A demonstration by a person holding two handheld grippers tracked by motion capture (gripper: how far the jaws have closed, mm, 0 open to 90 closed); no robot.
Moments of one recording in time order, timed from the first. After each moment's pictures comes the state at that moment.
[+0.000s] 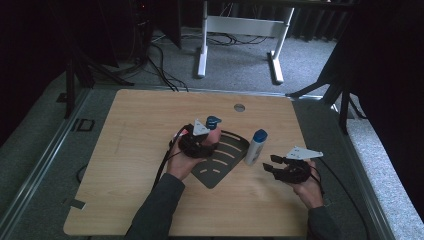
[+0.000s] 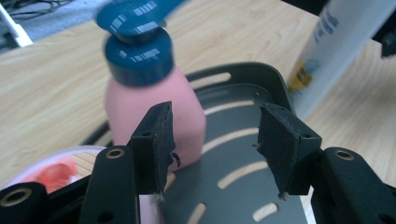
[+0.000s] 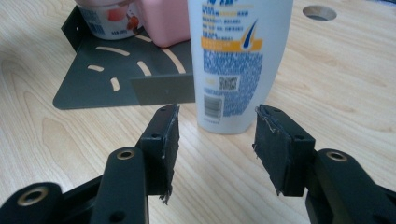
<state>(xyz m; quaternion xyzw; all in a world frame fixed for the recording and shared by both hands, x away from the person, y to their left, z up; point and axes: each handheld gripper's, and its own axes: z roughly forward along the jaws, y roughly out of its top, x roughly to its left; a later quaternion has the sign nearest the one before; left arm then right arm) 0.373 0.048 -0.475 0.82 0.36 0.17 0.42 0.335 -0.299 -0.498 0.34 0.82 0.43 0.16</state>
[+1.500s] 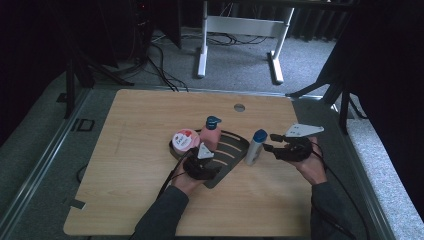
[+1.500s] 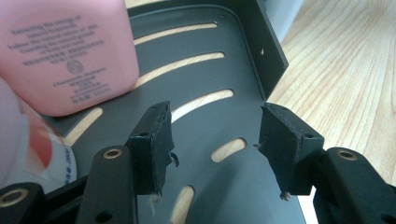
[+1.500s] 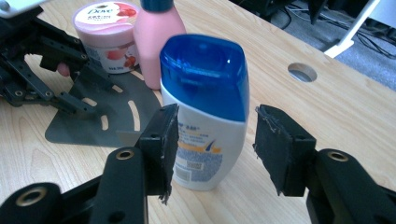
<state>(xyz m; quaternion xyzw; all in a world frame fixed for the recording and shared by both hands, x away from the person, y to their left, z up) 0.347 0.034 -0.541 0.84 0.34 0.12 0.40 0.375 -0.288 -0.440 0.28 0.84 0.43 0.18</state>
